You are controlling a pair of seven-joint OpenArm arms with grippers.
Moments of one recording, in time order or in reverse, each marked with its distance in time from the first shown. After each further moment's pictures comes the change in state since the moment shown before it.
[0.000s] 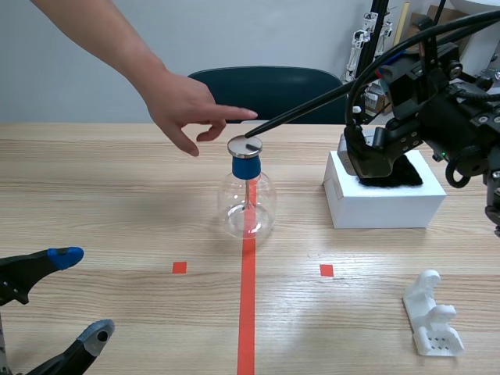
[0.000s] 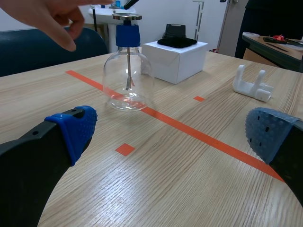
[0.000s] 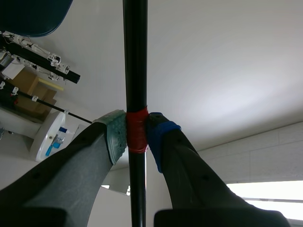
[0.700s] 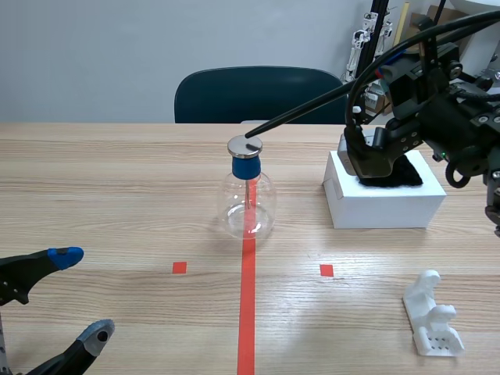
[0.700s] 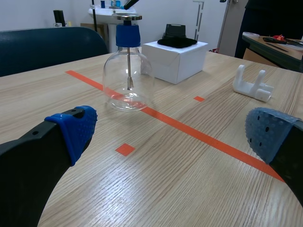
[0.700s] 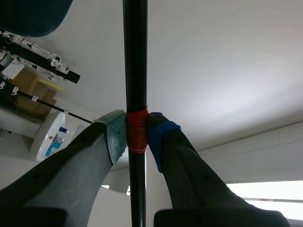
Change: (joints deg) left arm 0.0 0.0 0.0 0.0 0.0 0.0 0.0; right arm 0.0 0.0 0.0 0.0 0.0 0.0 0.0
